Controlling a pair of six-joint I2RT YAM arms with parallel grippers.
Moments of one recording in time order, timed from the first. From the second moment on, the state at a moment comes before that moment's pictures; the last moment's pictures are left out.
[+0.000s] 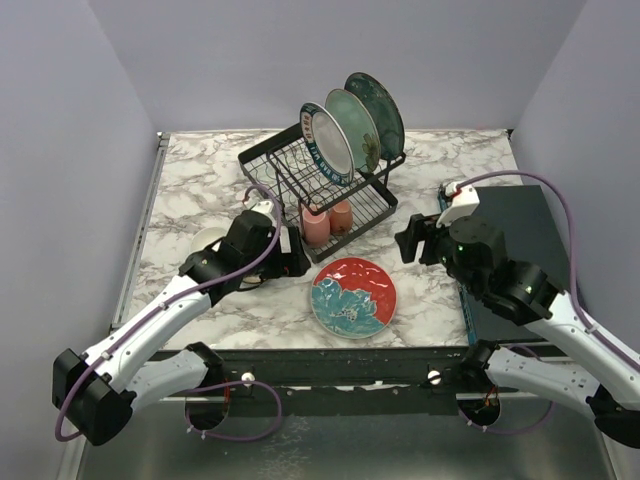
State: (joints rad) left arm -0.63 1.00 0.85 -0.57 0.01 -0.60; right arm 0.85 0.84 1.04 -0.59 0.48 0.36
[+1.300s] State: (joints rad) left arm -0.90 1.30 0.70 -0.41 -0.09 -0.89; right arm 0.78 0.84 0.49 -0.49 0.12 0.84
